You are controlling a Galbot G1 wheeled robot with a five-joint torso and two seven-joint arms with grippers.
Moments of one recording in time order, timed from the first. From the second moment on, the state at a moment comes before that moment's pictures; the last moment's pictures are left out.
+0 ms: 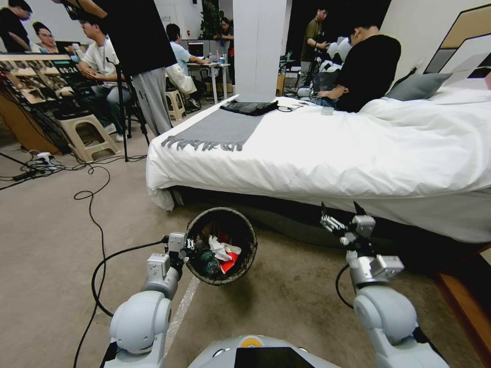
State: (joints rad) left arm 1.54 -1.54 -0.58 -2.41 0.10 0.65 0.16; right arm -1.69 1.32 0.68 2.31 0.19 -0.03 0.14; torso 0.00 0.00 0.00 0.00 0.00
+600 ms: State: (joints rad) left arm 1.55 -1.53 -0.59 -2.42 0.10 0.67 0.16; right arm -1.76 1.37 0.70 2.31 0.17 0.05 0.12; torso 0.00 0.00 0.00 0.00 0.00
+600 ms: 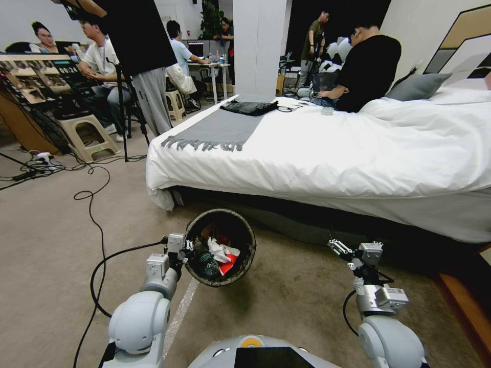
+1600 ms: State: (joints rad) left arm 1.56 -1.54 -0.59 -2.44 0.10 0.68 0.16; right arm -1.76 1.36 0.69 2.32 0.18 0.04 0.12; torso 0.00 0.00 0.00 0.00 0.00
